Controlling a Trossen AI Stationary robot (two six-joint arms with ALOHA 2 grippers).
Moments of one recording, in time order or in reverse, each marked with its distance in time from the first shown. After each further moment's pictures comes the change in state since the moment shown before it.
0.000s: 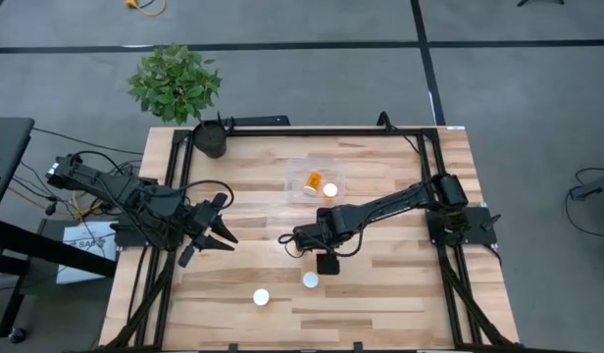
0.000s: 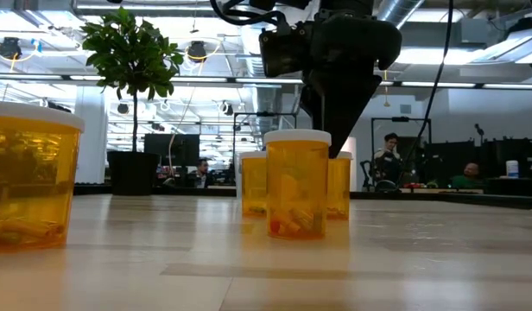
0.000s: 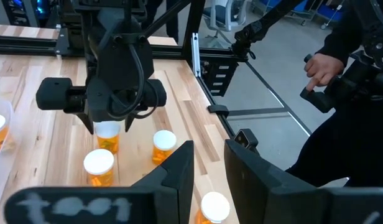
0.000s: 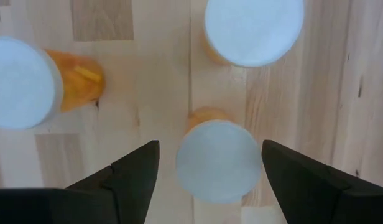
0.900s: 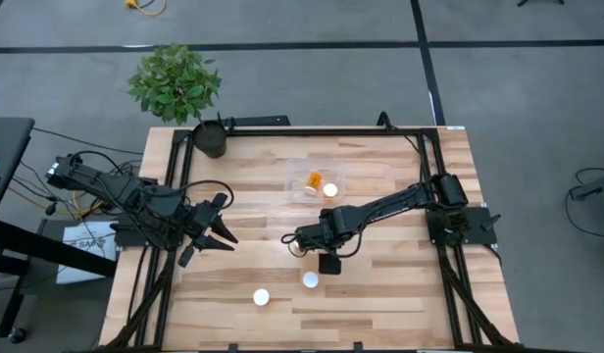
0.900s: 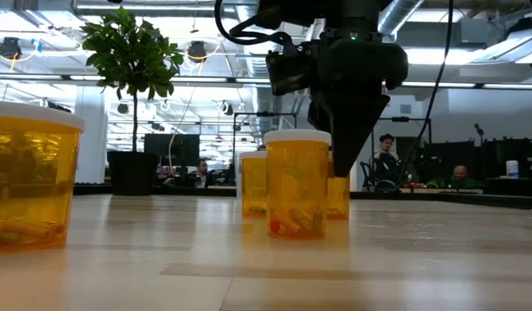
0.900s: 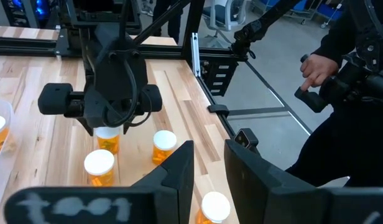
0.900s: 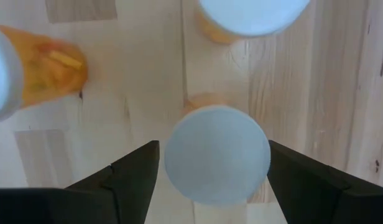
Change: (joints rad) left arm 0.000 0.000 0.000 0.000 0.001 0.006; right arm -0.008 0.000 -0.067 0.037 -0.011 0.028
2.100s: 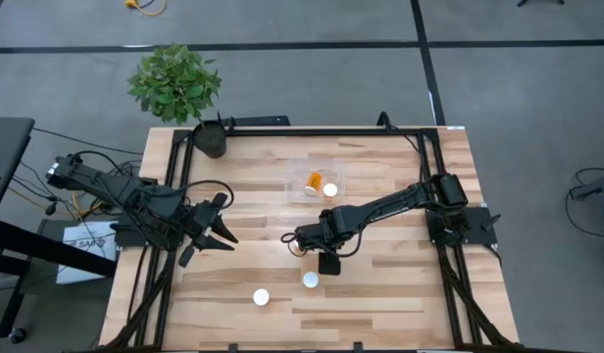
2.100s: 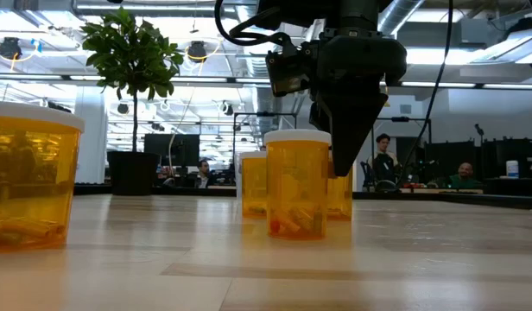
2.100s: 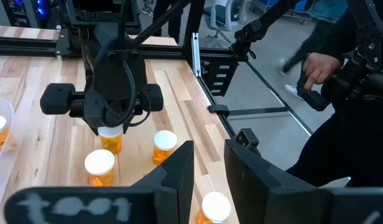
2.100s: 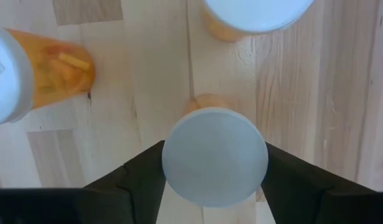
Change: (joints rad) left arm 0.000 0.000 0.000 0.000 -0.002 0.000; right arm 0.000 0.000 0.000 0.000 -0.033 0.024
